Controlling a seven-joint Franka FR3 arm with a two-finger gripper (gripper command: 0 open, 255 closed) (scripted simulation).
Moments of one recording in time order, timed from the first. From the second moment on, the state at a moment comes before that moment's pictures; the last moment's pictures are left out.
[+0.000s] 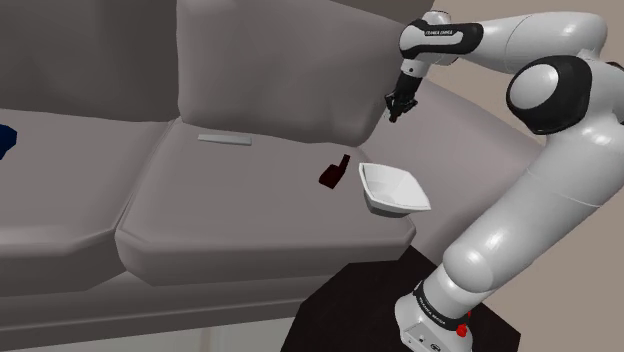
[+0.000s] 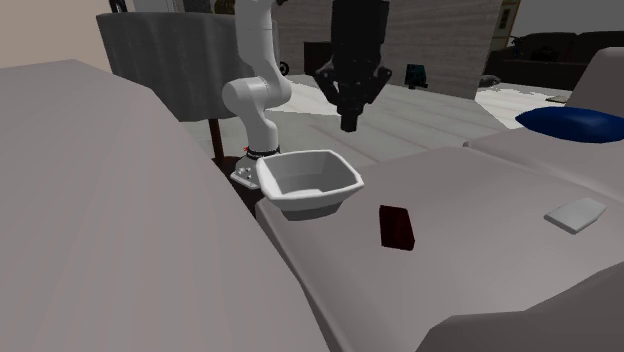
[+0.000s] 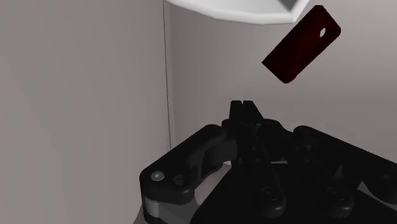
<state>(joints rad) -0.27 0.03 -0.33 -1.76 -0.01 1.76 -0.02</state>
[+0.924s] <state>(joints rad) -0.20 -0.03 -0.24 -2.09 -0.02 2.05 0.46</state>
